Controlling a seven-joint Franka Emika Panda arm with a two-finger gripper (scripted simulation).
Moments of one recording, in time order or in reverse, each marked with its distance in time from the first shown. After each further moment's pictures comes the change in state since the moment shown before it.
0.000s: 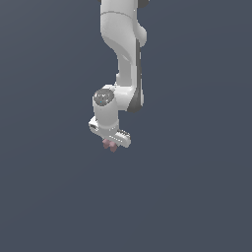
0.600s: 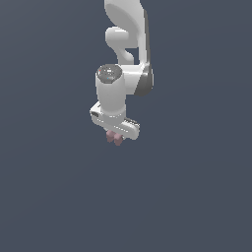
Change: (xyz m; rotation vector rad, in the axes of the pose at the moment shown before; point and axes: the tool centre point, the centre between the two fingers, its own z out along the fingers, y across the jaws) arm 0.002 -0.033 -0.091 0.000 0.001 0.001
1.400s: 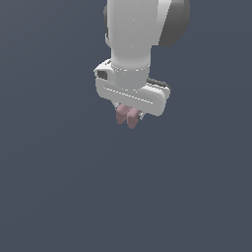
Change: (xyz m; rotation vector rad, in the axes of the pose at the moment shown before) arm 0.005 -0.063 -0.169 -0.001 0.002 0.000
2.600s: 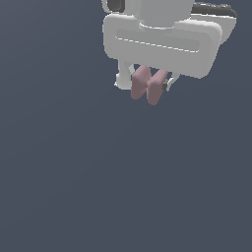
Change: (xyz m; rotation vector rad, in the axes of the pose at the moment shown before) arm 0.009 -0.052 -0.129 0.001 -0.001 -0.001
